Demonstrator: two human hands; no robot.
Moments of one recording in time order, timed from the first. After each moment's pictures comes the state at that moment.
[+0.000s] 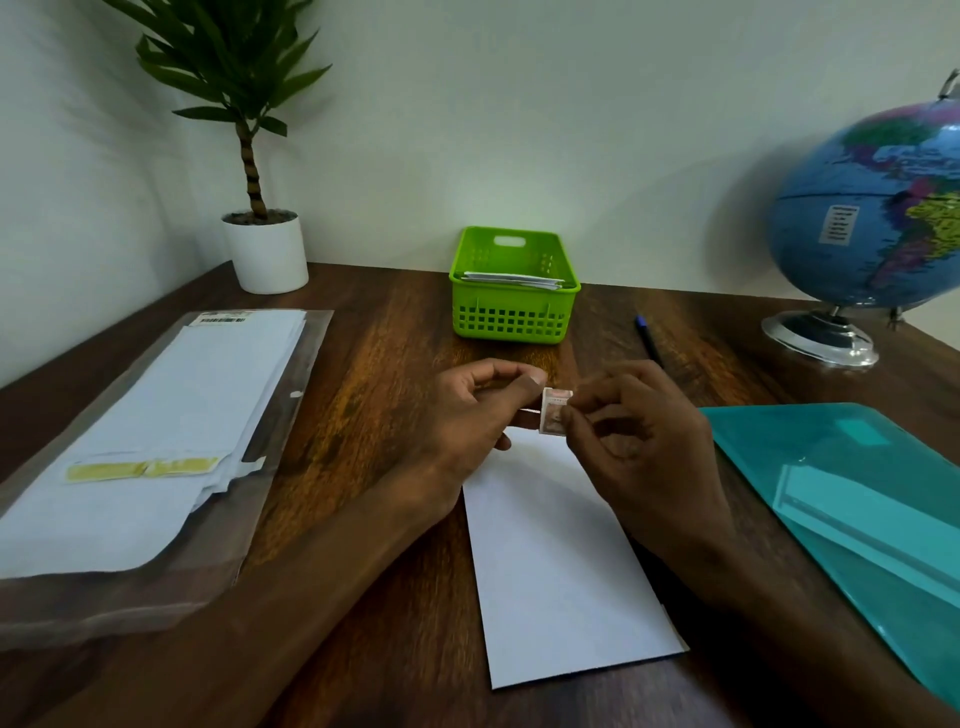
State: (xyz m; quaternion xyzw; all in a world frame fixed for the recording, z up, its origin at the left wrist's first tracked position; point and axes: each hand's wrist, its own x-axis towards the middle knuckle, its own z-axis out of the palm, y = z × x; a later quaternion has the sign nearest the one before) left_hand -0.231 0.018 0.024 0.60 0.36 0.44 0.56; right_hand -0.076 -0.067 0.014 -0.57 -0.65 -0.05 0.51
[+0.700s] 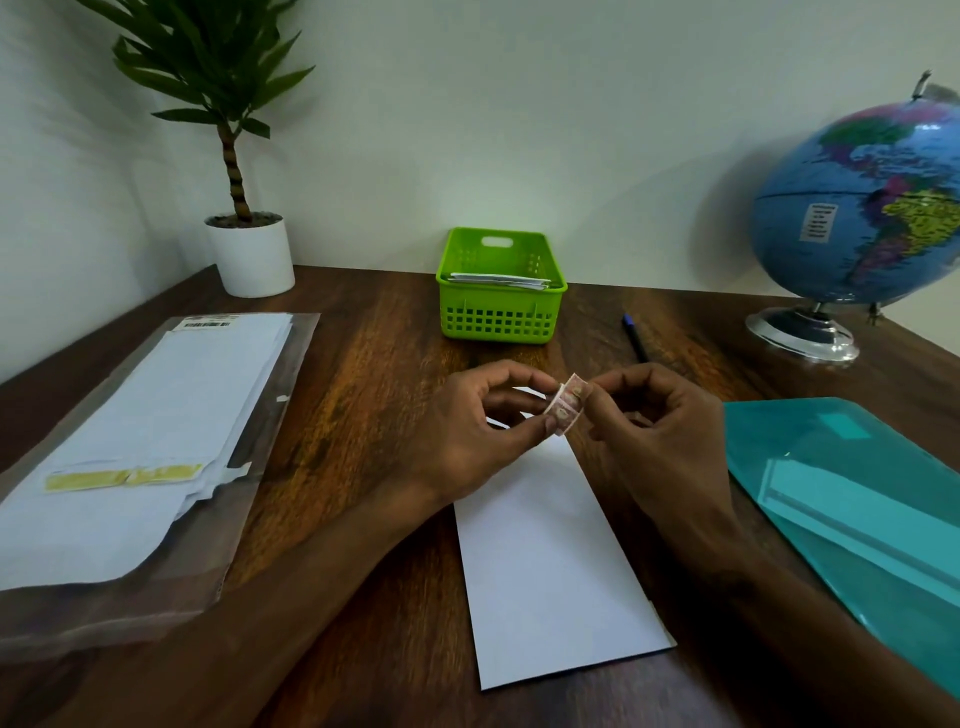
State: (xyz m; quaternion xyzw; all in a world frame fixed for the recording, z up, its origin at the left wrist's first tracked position) left_hand -0.231 0.022 0.016 0.77 0.25 0.41 0.42; right_hand -0.064 -0.060 0.013 -0.60 -0.51 0.06 0.61
